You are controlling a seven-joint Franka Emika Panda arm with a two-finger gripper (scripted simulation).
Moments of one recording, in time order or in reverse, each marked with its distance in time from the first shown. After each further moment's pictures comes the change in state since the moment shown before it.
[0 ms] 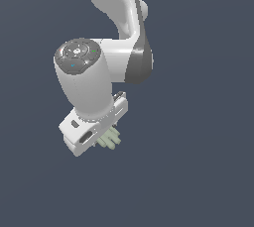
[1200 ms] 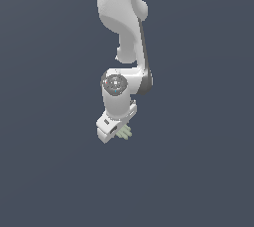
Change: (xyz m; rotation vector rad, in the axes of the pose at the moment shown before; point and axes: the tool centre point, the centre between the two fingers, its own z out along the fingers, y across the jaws) arm -0.027 -0.092 0.147 0.001 0.000 -0.002
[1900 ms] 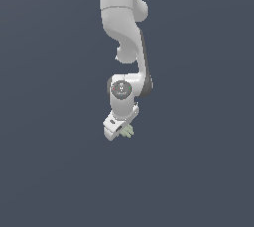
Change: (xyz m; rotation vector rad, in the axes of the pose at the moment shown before) arm -0.008 -0.030 0.051 -0.001 0.000 -0.001
